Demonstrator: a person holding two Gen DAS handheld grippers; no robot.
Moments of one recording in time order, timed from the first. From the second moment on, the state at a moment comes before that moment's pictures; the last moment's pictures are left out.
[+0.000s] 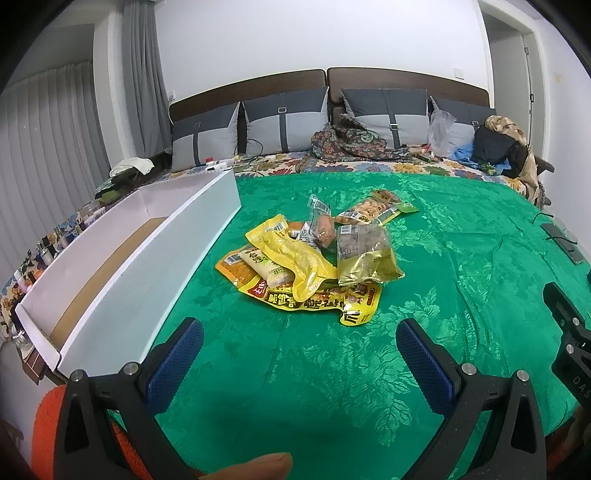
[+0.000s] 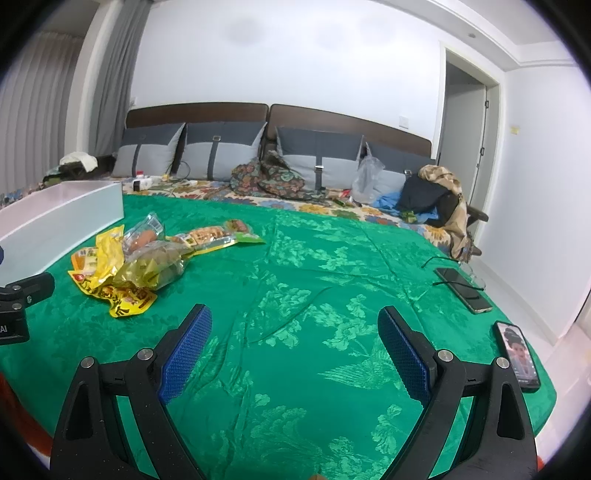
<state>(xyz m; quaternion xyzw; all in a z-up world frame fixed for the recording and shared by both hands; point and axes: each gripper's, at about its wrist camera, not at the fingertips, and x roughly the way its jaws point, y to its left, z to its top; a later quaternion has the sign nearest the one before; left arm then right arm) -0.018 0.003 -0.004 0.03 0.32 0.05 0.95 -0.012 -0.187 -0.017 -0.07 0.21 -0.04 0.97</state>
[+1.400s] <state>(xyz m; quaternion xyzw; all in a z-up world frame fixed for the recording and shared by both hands) -0.010 0.038 -0.044 0.02 0.34 0.05 0.94 -0.013 -0.165 -0.030 -0.13 0.22 -0.05 0.97</state>
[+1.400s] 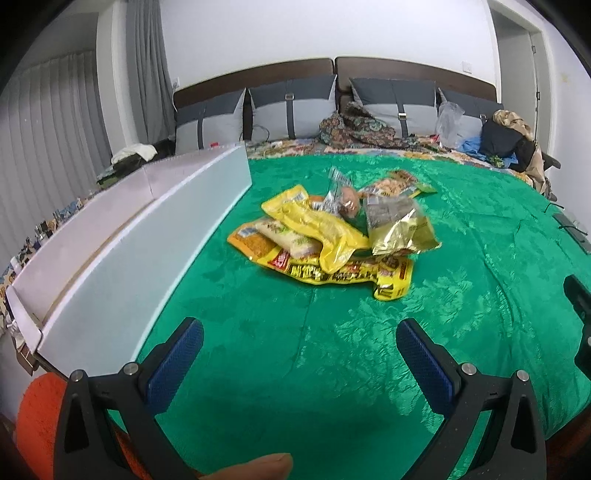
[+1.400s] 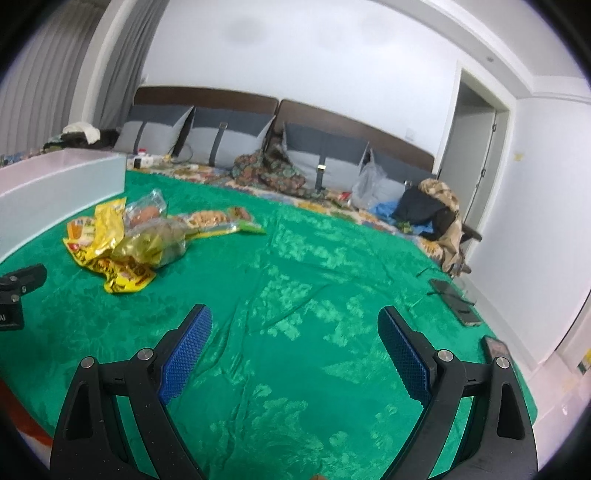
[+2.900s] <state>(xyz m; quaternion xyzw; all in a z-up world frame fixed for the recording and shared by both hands) 0.069 0.050 -0.100 -0.02 0.49 0.02 0.87 0.175 -0.277 -0.091 0.07 0.44 -0.13 0.89</state>
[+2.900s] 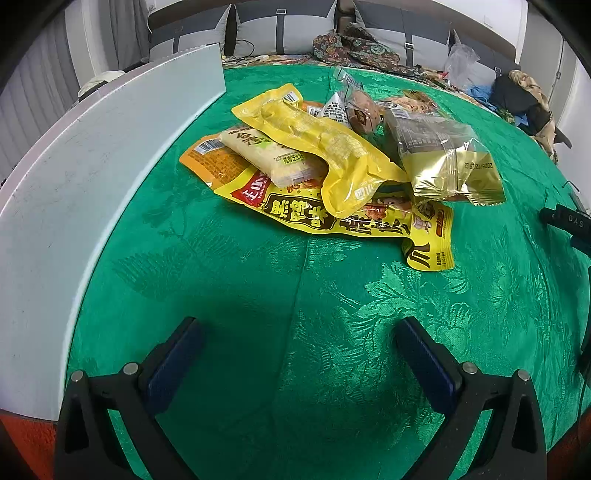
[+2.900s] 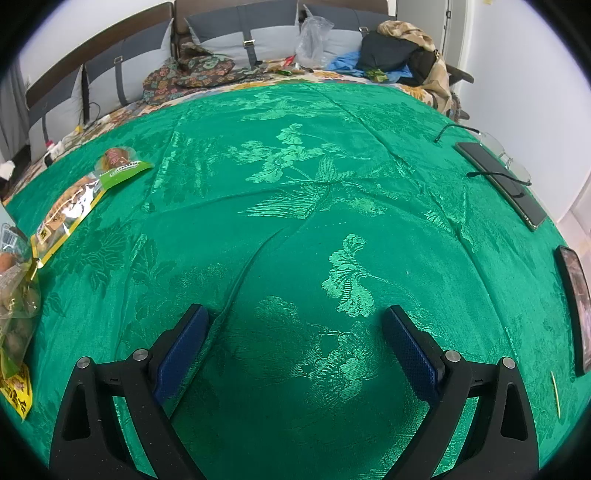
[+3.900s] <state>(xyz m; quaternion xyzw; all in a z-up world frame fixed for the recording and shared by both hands) 0.070 0.051 -0.101 -0.02 0.49 0.02 0.87 0.175 -0.276 -0.091 0.07 0.44 -0.13 0.89</state>
